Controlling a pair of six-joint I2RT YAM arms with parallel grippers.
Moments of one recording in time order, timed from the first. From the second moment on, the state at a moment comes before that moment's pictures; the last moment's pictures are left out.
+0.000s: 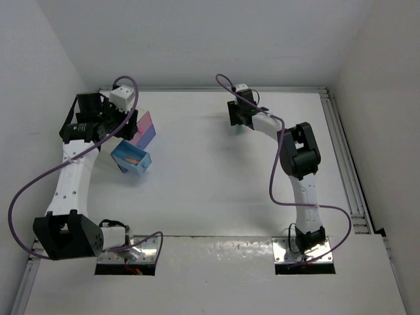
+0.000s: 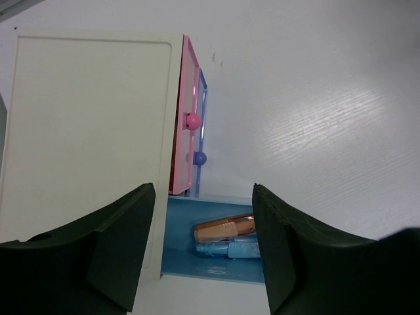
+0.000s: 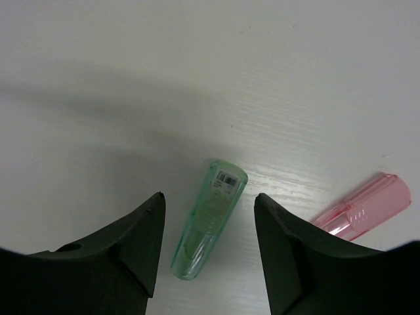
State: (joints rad) left arm 0.11 1.25 1.27 -0.66 0.34 0.38; right arm 0.35 2.28 1.66 -0.10 0.18 0.05
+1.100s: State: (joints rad) left arm 0.11 1.26 1.27 -0.66 0.35 0.36; right arm 0.34 2.28 1.78 -0.36 0.14 0.55
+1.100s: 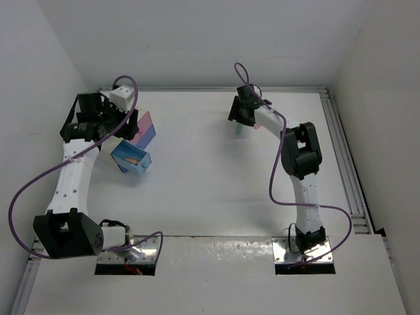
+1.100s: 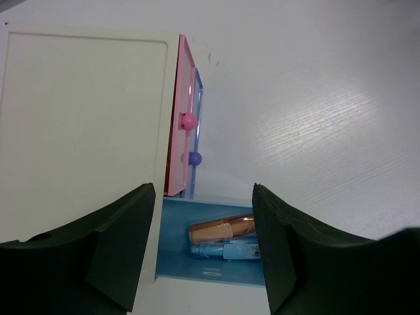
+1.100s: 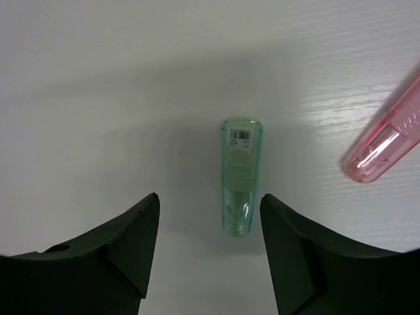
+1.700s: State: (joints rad) left arm 0.11 1.27 1.27 -0.66 0.35 0.36; right arm 0.34 2.32 1.74 -0.40 0.28 0.52
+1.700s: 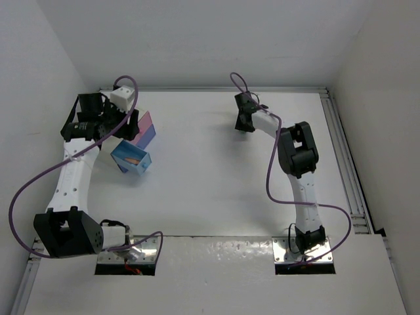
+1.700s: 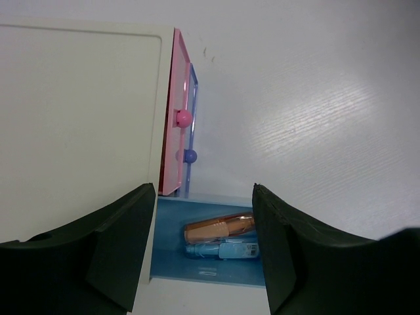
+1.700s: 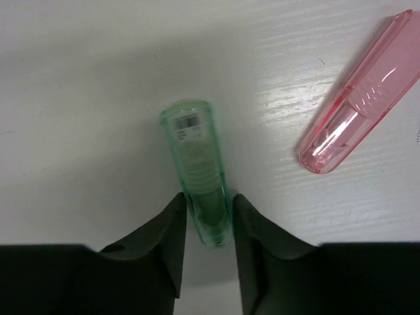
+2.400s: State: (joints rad) left arm 0.14 1.22 1.16 -0.52 0.86 0.10; right arm 0.49 1.80 1.28 -0.05 -0.16 0.20
